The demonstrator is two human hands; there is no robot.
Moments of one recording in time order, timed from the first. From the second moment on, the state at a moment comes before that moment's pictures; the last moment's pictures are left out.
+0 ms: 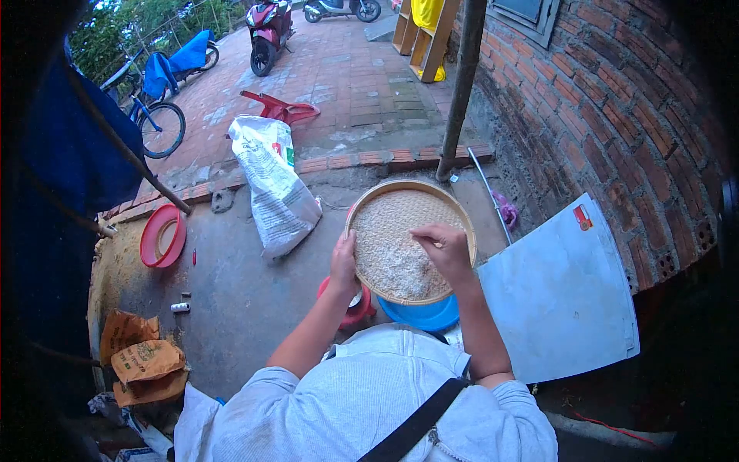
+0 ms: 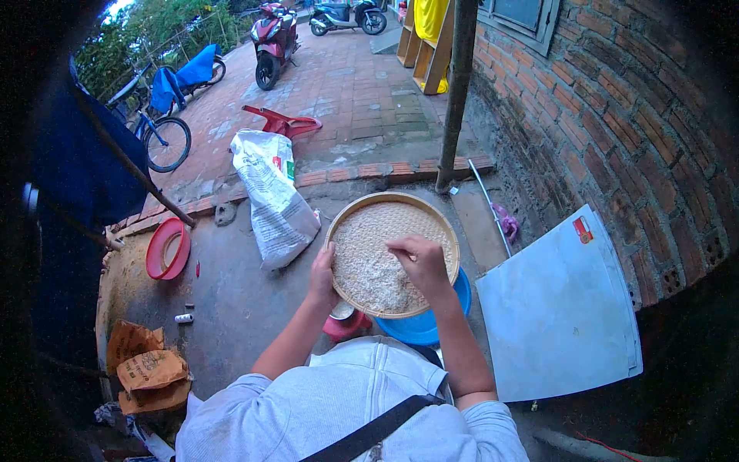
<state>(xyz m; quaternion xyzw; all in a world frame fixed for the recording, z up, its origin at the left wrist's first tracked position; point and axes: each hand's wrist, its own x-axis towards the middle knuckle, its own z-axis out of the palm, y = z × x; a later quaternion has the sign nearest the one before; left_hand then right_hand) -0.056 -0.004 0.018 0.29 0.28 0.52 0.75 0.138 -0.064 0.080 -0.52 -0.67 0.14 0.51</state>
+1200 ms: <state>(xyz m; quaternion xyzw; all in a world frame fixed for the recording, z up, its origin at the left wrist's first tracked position) -0.102 -0.025 -0.092 0.11 0.34 0.60 0.72 0.125 -0.063 0.028 -0.55 -0.72 0.28 0.31</state>
